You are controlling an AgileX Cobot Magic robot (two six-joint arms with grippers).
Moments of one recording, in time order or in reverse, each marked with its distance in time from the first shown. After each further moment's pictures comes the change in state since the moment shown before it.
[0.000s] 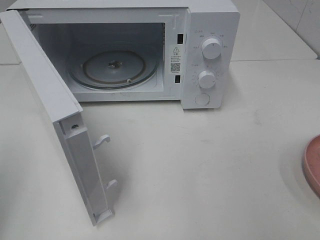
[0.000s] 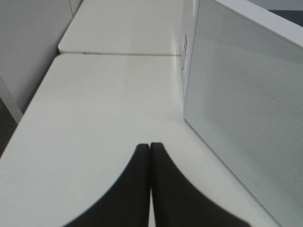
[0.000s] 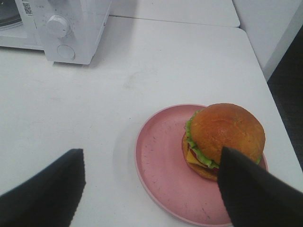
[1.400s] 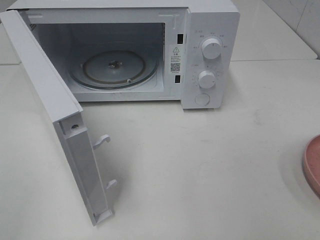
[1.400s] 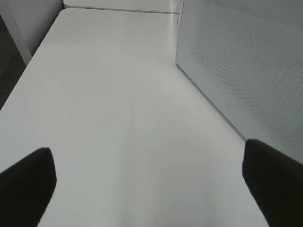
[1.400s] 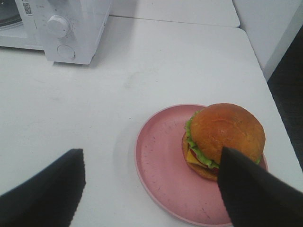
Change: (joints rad) left arm 0.000 -0.495 -0.125 0.122 0.713 -0.184; right arm 0.000 0.000 0.000 0.000 0.000 0.000
